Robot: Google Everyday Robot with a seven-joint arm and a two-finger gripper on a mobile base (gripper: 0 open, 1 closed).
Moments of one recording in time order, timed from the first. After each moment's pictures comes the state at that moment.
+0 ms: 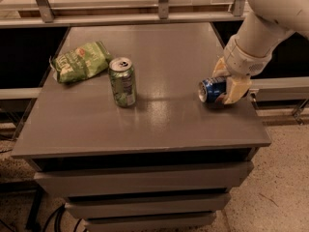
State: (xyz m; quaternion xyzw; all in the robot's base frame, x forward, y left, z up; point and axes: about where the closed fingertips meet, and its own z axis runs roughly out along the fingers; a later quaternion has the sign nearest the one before) arm 0.560 -0.194 0.864 -0.78 0.62 -0.05 0.12
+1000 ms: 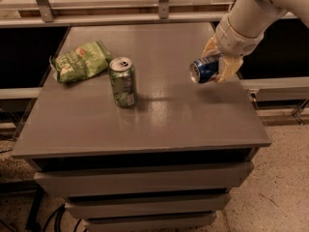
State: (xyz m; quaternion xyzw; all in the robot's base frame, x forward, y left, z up) arm 0.603 -0.172 0.901 -0.81 0.55 -0.09 0.17
